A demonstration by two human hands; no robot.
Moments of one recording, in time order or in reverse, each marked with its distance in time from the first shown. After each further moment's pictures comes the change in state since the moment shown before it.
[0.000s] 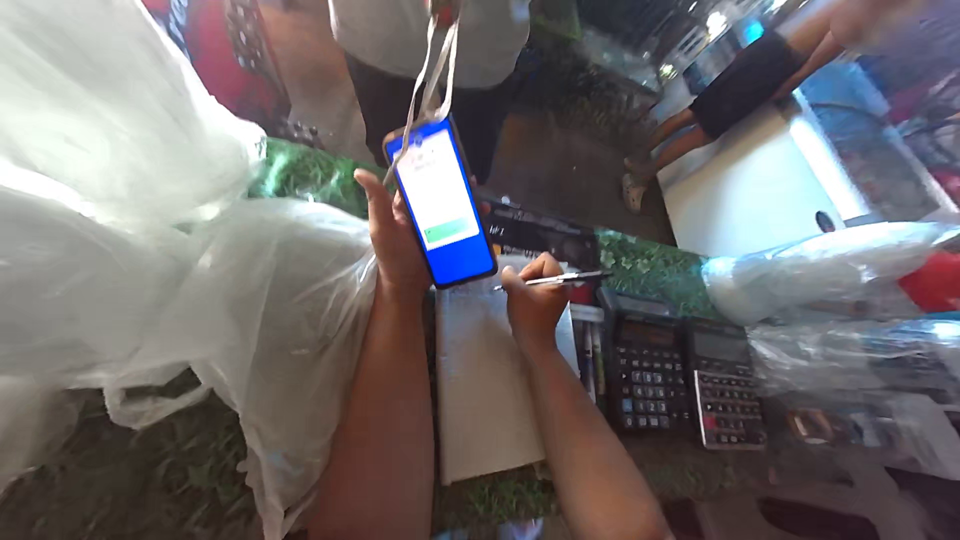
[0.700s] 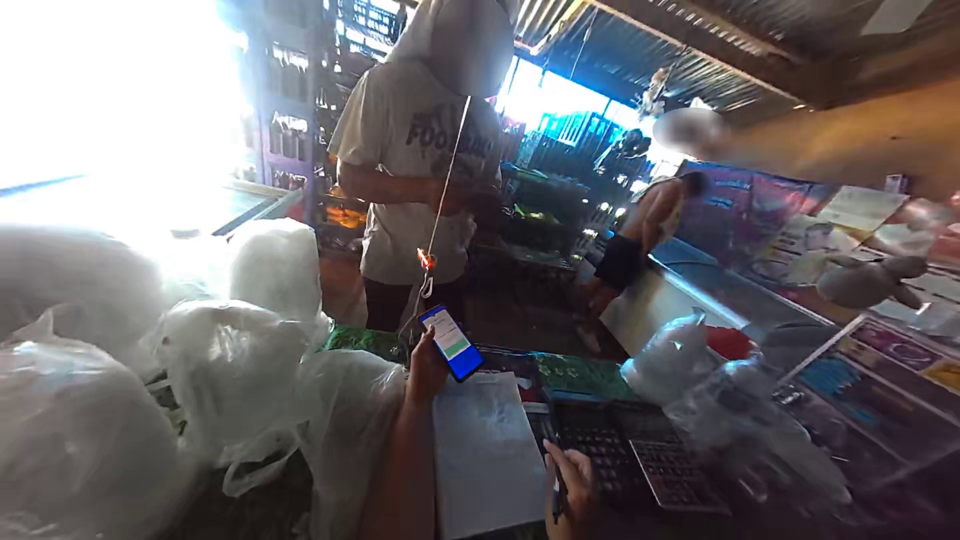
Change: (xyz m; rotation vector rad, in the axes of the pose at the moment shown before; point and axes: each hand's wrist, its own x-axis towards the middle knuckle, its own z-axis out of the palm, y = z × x) left_hand -0.010 -0.017 0.028 -0.017 -0.074 -0.105; right_hand -0.129 0.001 -0.148 -0.416 0.219 -0.316
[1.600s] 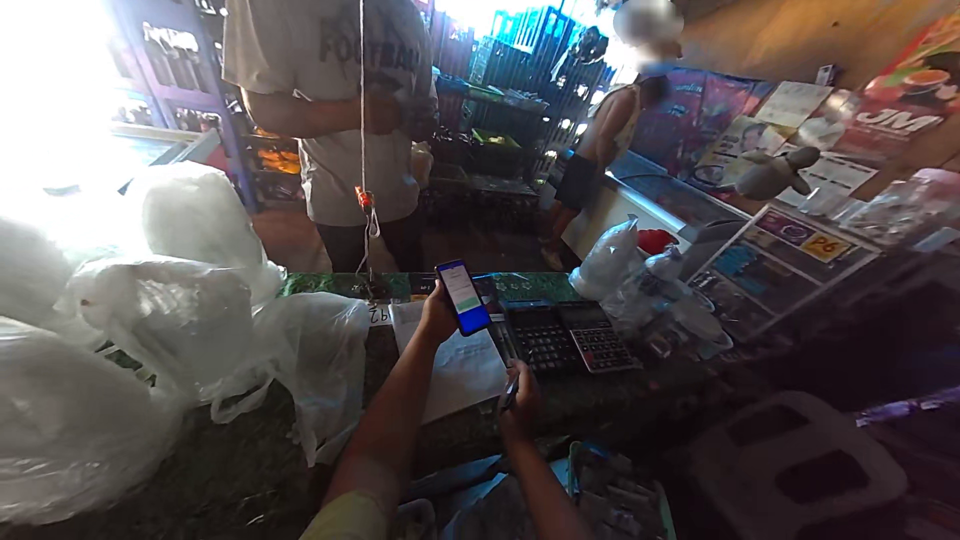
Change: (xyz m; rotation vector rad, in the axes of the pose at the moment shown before) left_hand -0.043 -0.069 0.046 0.045 -0.122 -0.367; right_hand -0.039 0.008 0.004 0.021 0.058 0.183
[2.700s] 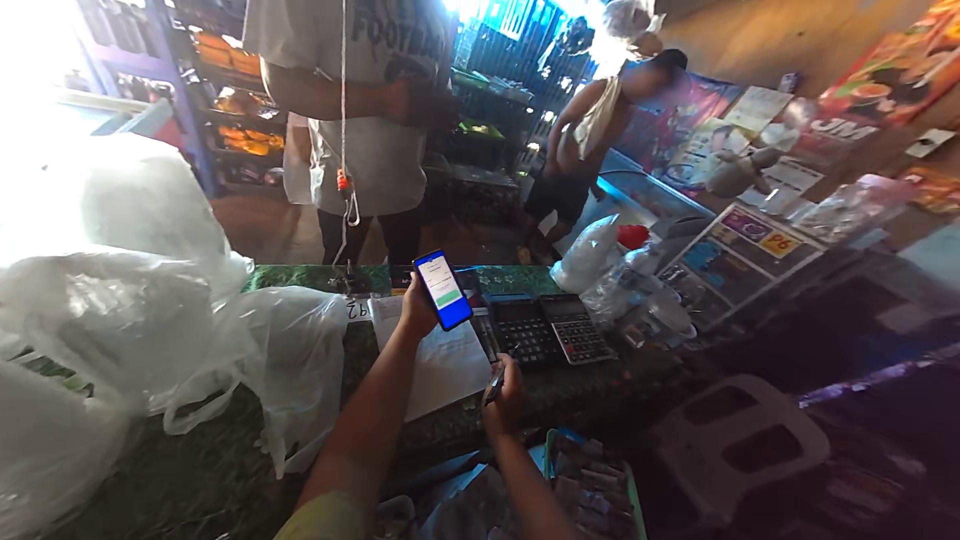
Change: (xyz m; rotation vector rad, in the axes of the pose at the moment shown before) left_hand 0.010 -0.005 -0.011 -0.004 0.063 0.037; right_hand 0.005 -0.001 0.001 -0.059 0.037 0.029
